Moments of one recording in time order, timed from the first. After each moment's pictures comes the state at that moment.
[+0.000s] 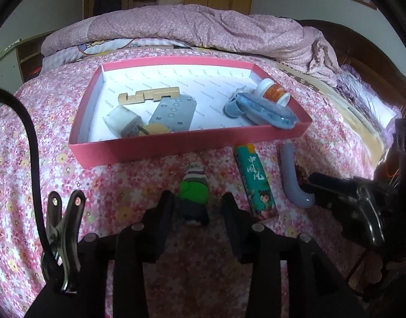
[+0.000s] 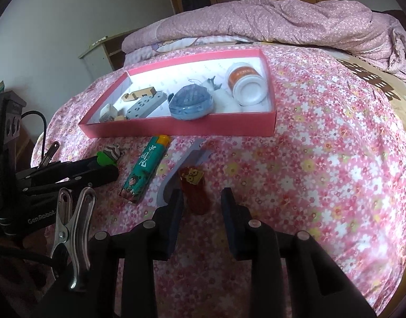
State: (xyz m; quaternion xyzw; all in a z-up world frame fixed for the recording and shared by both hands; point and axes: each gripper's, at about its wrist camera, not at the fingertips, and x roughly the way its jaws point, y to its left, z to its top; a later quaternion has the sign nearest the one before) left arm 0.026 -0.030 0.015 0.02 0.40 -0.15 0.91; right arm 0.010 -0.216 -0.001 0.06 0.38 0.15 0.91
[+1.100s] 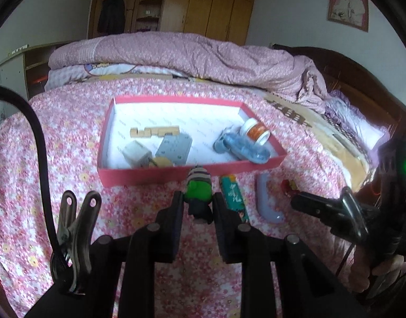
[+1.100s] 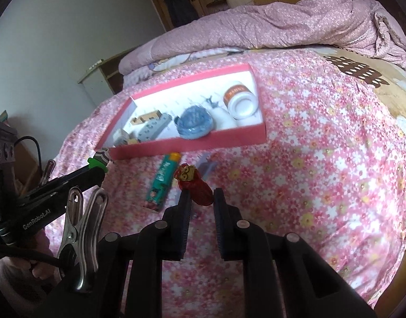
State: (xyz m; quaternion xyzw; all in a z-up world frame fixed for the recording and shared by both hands) left arm -0.006 -0.010 0.063 -0.02 0.33 -0.17 0.93; right arm -0.013 -0.225 0.029 0.13 0.36 0.15 0.91
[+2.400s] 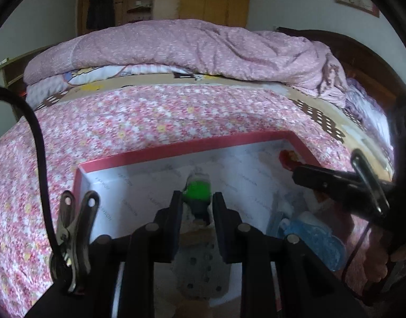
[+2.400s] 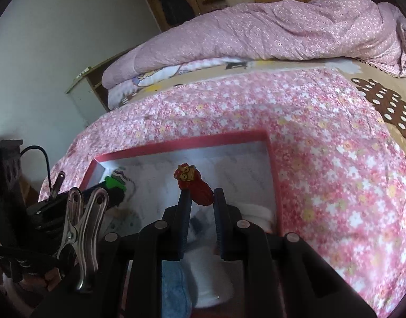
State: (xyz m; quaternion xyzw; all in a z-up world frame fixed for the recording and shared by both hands) left arm 0.183 -0.033 0.061 0.03 0.36 -0.17 0.92; right arm 0.171 -0.224 0.053 0.13 0.37 0.14 0.91
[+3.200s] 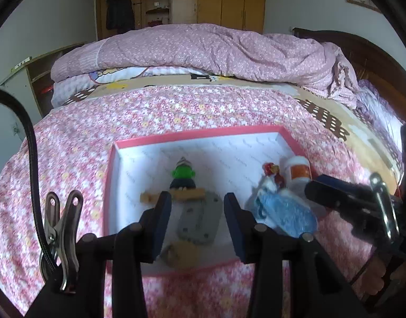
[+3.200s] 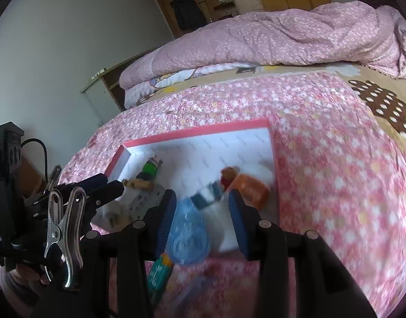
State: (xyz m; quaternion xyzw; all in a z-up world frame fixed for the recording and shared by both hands) left arm 0.112 -0.034 0.089 0.03 0.37 -0.10 0.92; right arm 0.097 -0.231 0.063 0.14 0.35 0.17 0.91
